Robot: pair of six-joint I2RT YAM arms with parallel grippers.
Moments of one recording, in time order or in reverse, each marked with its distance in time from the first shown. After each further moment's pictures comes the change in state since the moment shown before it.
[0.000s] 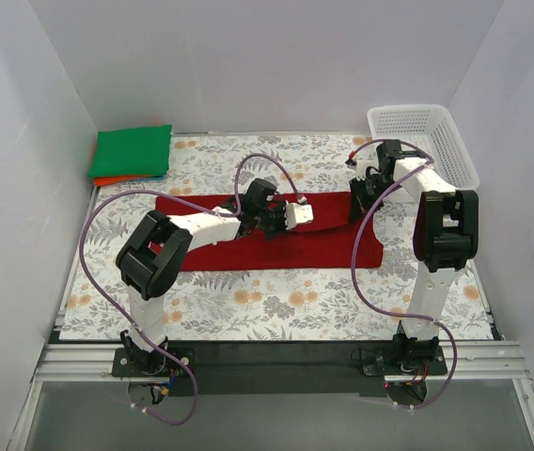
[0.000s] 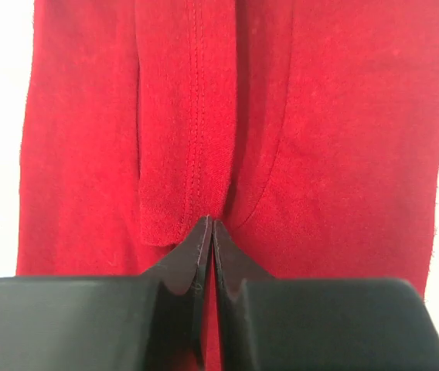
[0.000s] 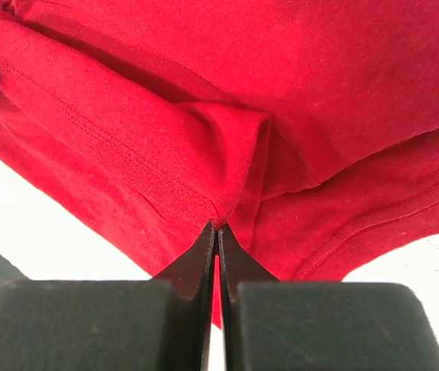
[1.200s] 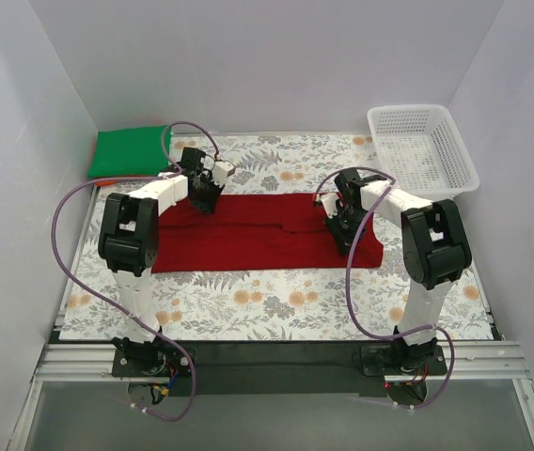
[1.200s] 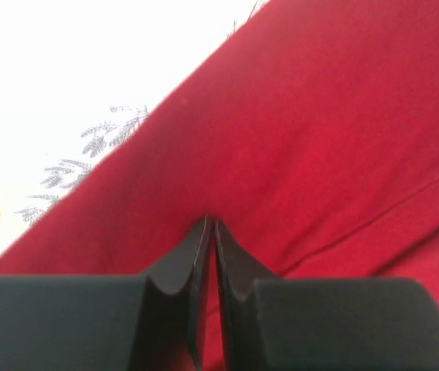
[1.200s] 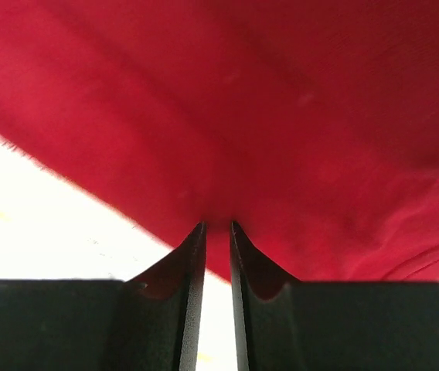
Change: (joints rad) left arm 0.462 0.087 0.234 -0.458 -0.175 -0.298; right arm 0.274 -0.154 -0.283 0.016 0.299 -0.075
